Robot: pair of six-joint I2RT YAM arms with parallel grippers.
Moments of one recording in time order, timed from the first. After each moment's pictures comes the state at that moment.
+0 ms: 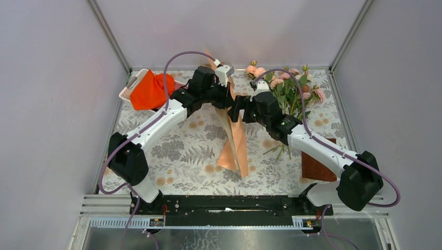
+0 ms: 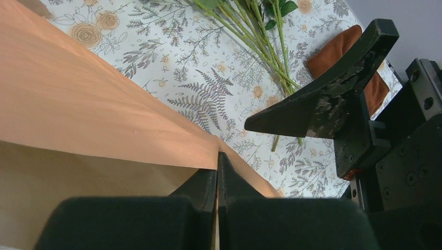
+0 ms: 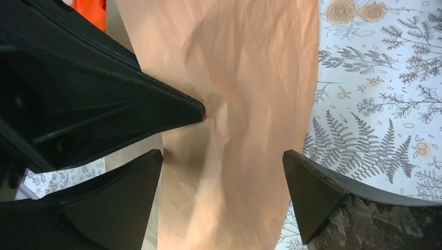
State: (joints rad) left arm -0.56 1.65 1.46 -0.37 0.38 -0.21; right arm 0.67 1.37 1.02 -0.11 0.07 0.49
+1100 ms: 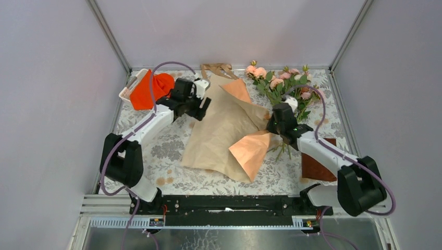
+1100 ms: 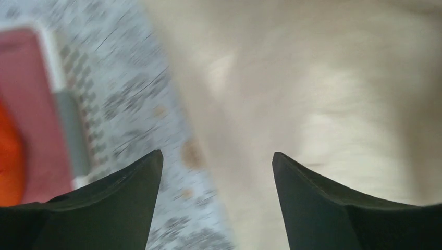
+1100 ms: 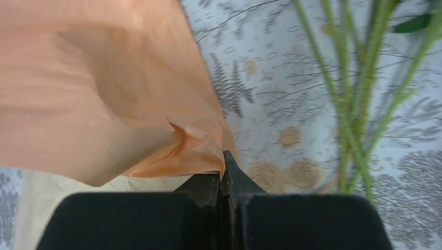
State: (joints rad) left arm -0.41 1.57 1.23 -0.41 0.17 0.15; right arm 0.49 1.34 0.78 -0.17 0.27 0.63
